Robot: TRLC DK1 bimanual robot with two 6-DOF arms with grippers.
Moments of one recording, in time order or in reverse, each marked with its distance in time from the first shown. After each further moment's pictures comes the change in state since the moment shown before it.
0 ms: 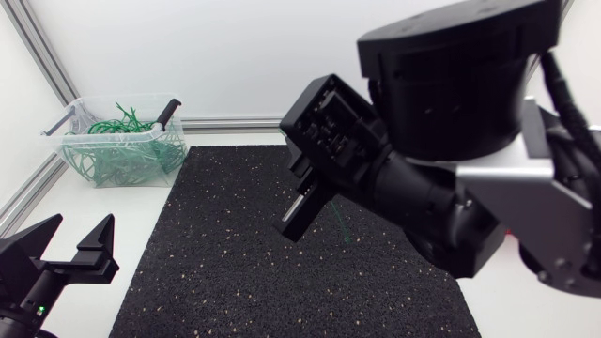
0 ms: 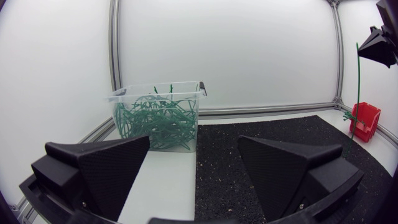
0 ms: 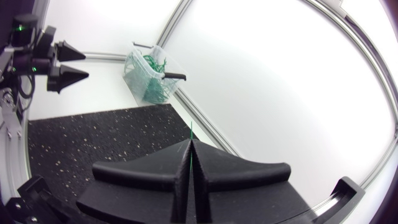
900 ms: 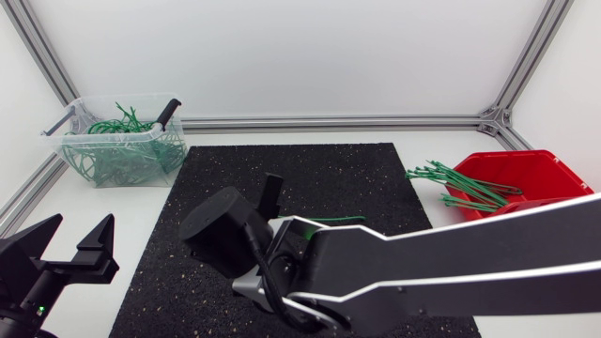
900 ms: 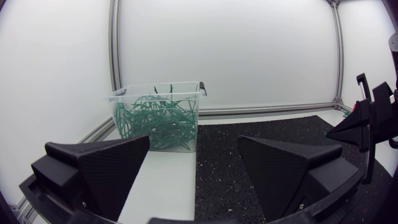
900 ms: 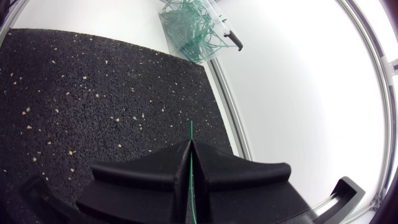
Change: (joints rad) left arm 0.000 0.000 0.000 0.000 0.000 0.000; right arm 0.135 0.533 0.050 0.214 0.209 -0.182
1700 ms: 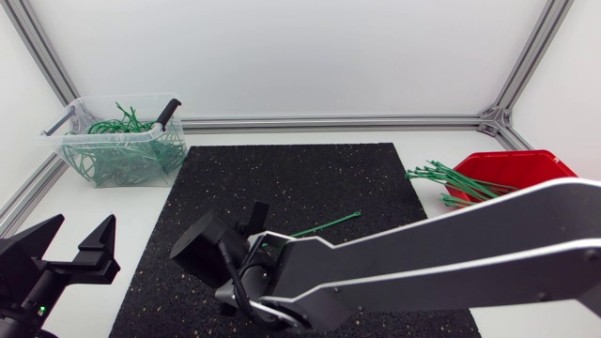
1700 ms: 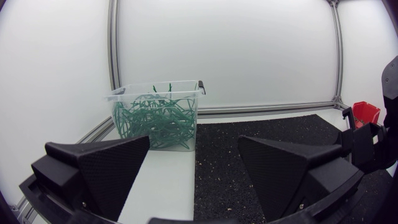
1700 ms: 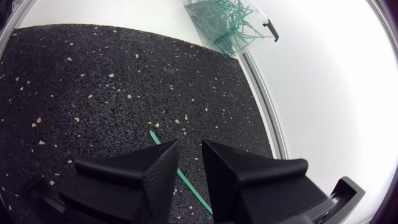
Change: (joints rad) left arm -0.005 0.007 0.000 0.000 0.000 0.000; right arm 0.001 0.160 0.060 -0.033 -0.127 0.143
